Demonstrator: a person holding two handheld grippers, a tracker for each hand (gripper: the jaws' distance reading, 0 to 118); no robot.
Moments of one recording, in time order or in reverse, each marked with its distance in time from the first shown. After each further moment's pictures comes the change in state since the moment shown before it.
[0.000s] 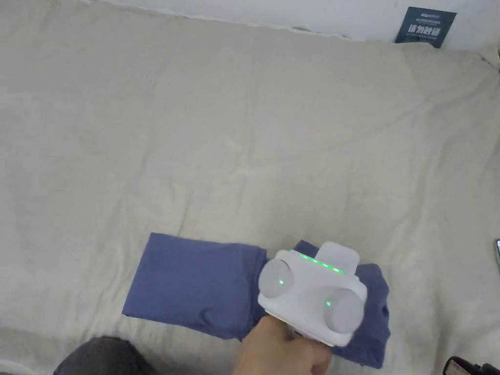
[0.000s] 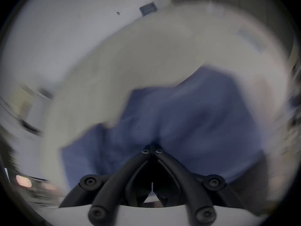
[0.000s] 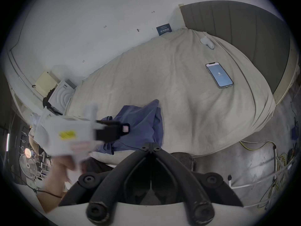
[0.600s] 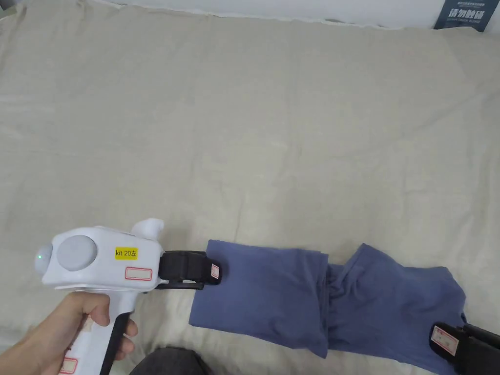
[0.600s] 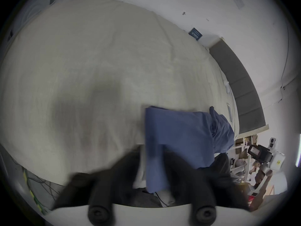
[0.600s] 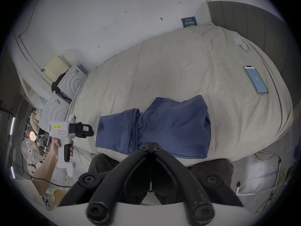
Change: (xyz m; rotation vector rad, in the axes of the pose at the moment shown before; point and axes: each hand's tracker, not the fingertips) left arm -0.334 -0.067 0.099 0.108 -0.162 0.422; right arm -0.094 0.002 -0.062 -0.082 0.104 0.108
